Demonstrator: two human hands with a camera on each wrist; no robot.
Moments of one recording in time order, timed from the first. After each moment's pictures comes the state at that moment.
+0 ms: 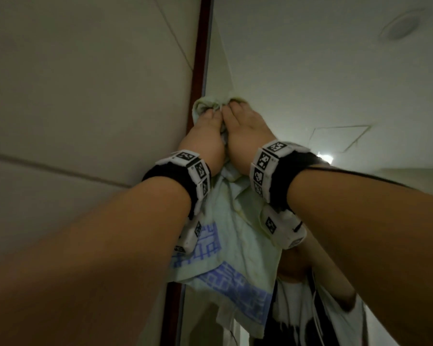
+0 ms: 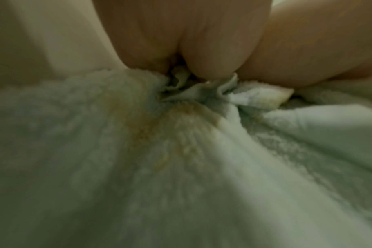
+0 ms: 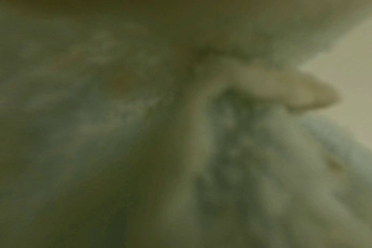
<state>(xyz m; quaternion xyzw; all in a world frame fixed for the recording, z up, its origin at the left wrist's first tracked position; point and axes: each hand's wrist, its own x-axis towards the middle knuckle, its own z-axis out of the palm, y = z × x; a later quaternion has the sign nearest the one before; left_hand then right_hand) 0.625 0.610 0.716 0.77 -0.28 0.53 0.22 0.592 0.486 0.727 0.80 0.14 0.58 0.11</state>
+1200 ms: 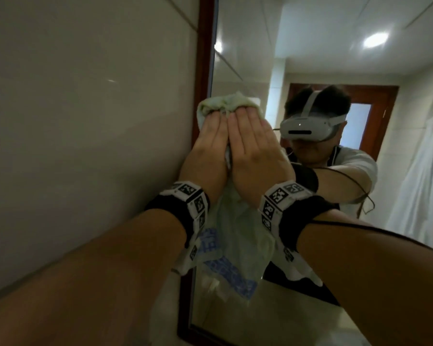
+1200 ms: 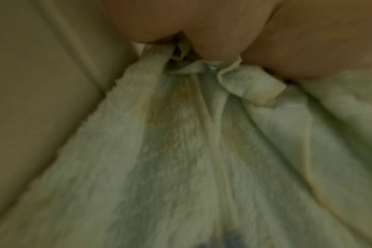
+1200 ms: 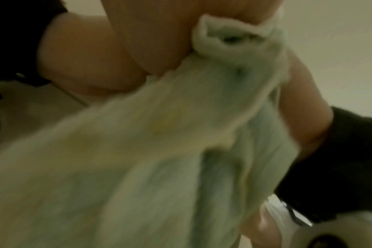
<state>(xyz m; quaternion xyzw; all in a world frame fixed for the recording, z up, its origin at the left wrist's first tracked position) 0.606 0.610 0.382 0.75 -0.31 0.56 0.16 0.573 0.484 0.399 0.82 0.16 0.52 0.16</state>
